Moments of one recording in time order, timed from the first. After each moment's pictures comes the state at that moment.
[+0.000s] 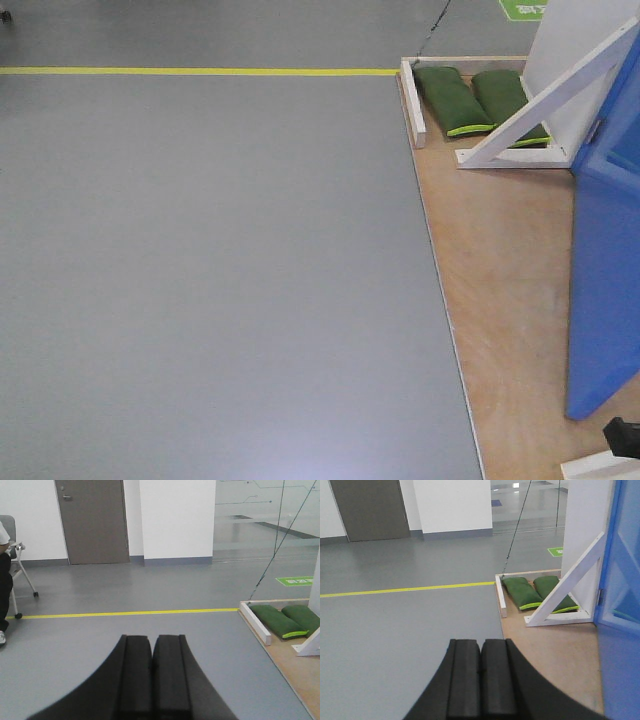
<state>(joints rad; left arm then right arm) 0.03 -0.01 0.03 0.07 0.10 -0.02 0.01 -0.01 0.03 -0.07 0.23 0.14</state>
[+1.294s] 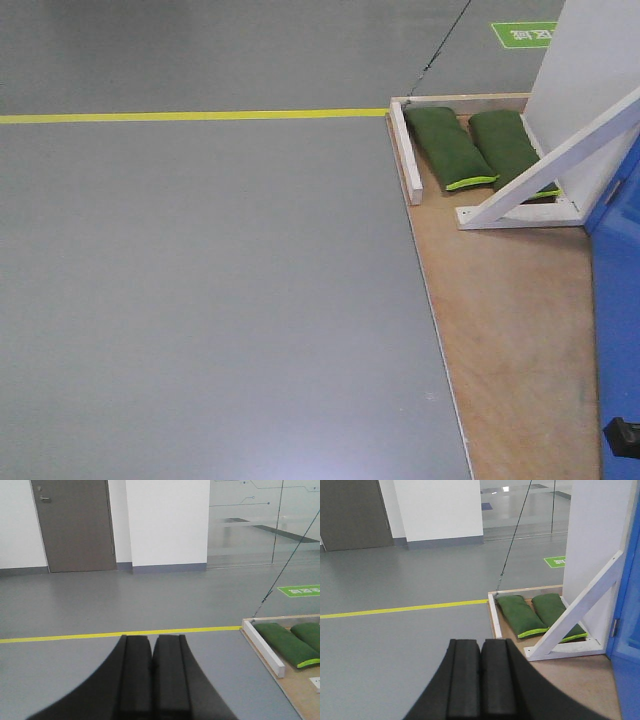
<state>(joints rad) 0.03 -0.01 0.03 0.07 0.10 -0.02 0.01 -0.01 0.03 -0.07 0.23 0.14</state>
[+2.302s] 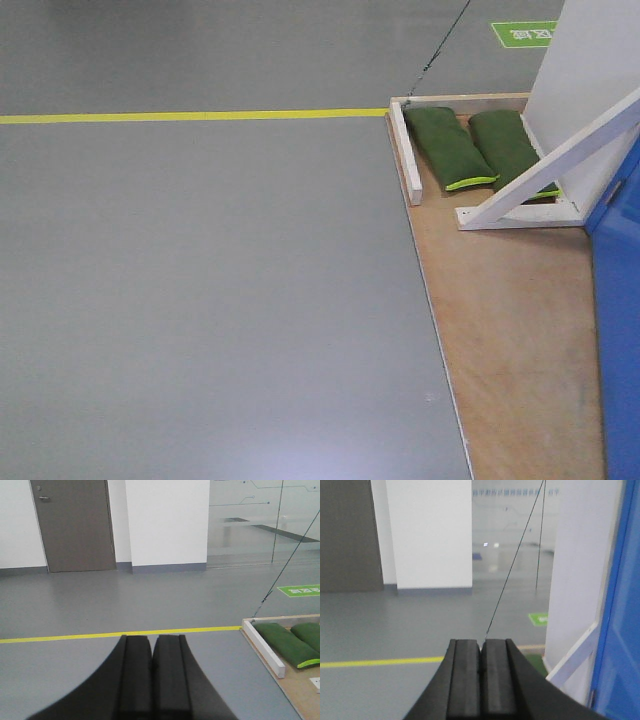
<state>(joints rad) 0.03 -0.01 0.03 0.07 0.10 -0.02 0.01 0.04 -0.35 -0.18 0.37 0.14</state>
